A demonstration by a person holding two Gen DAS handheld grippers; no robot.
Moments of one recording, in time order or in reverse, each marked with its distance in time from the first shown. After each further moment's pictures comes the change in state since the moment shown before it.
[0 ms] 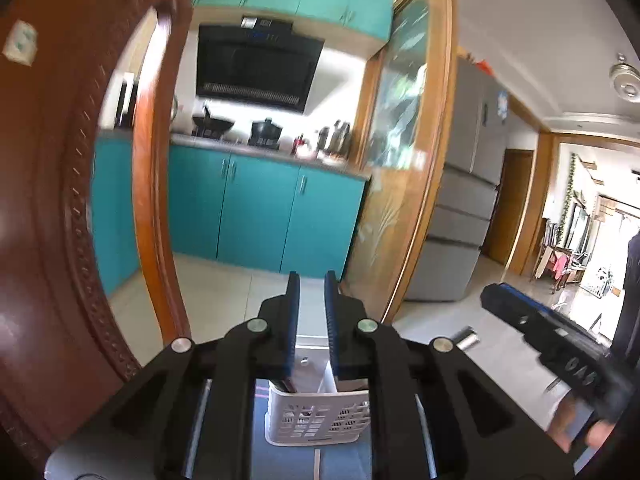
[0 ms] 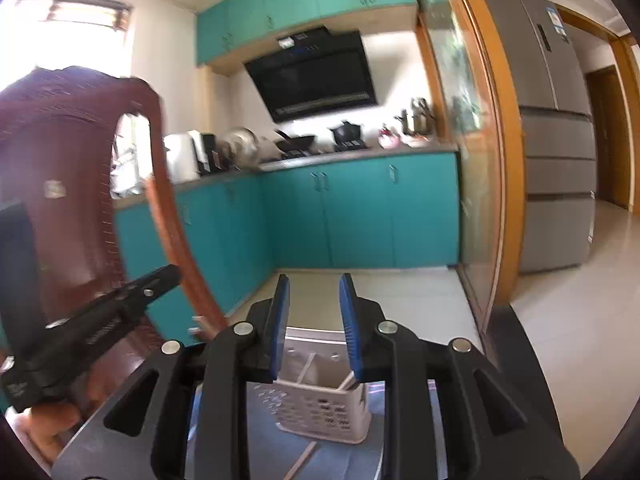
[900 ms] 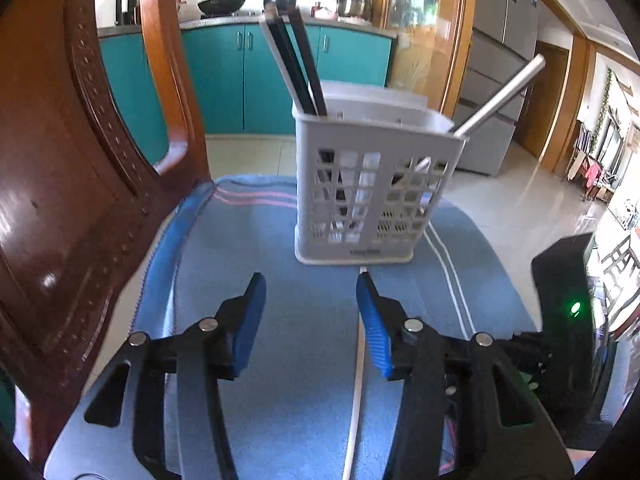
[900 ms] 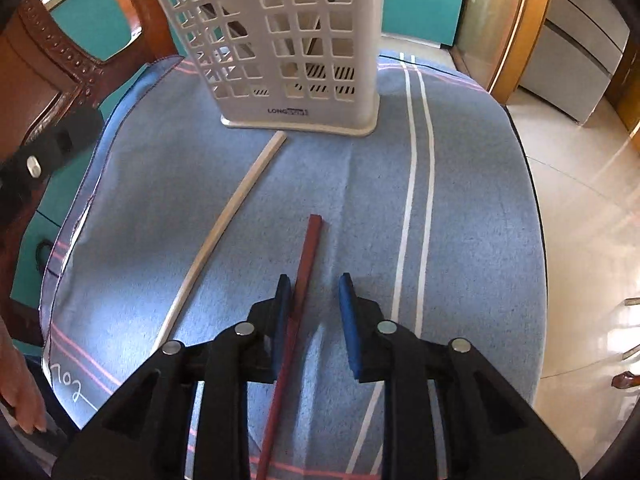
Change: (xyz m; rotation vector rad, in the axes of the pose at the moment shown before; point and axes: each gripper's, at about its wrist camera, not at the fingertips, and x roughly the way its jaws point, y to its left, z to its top) left arm 0.022 0.011 -0.149 0.058 0.501 0.125; right arm 0.091 0.000 -0.208 0.013 0.879 -0.136
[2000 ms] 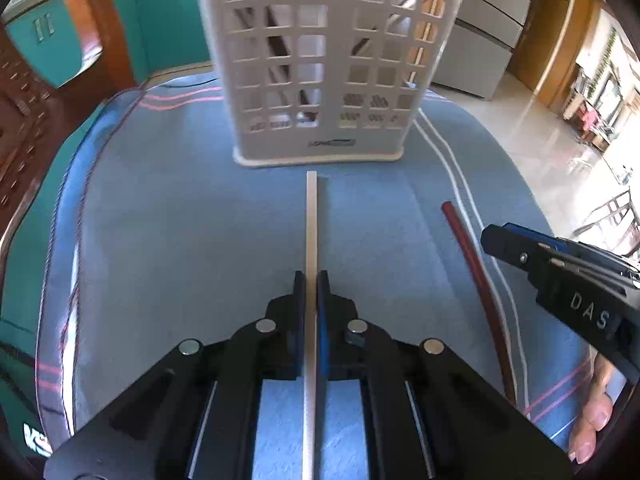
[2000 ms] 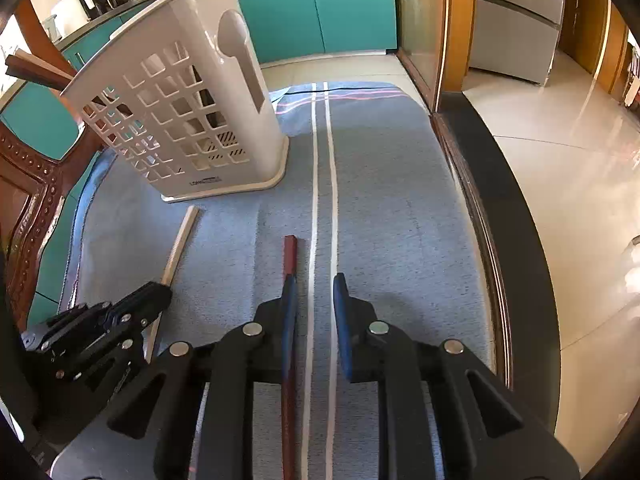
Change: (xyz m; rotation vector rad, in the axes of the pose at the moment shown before) left arm 0.067 -0.037 -0.040 0.054 0.292 -0.030; right arm -0.016 -0.062 0.008 0.223 -0.115 -0.014
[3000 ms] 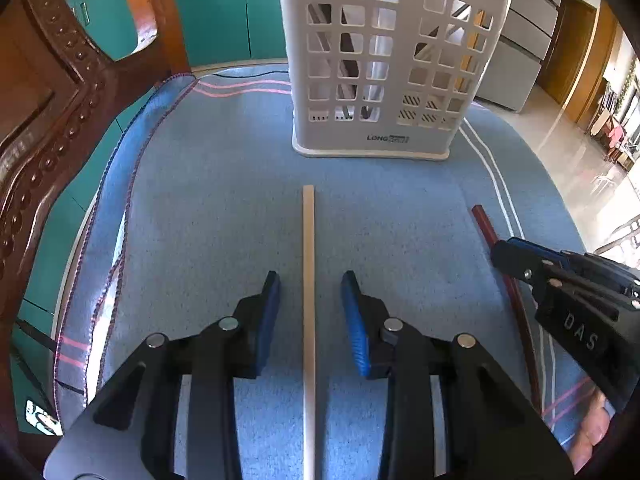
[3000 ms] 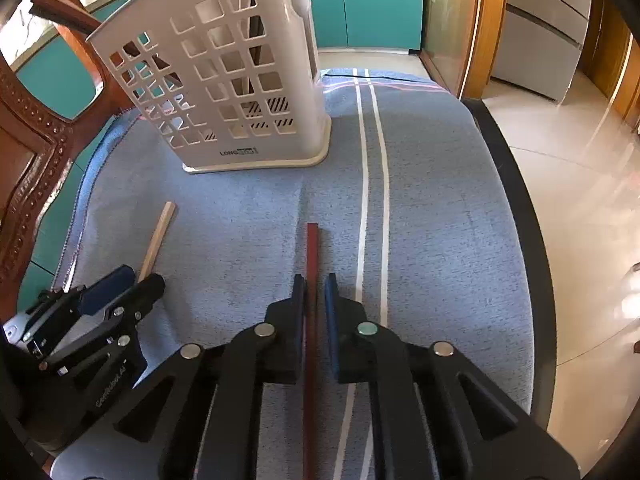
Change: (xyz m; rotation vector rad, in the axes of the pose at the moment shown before) left arm -0.007 0.017 -0.004 -0.046 -0.020 0.096; right arm 0.012 0.033 -0.012 -0.097 0.025 0.002
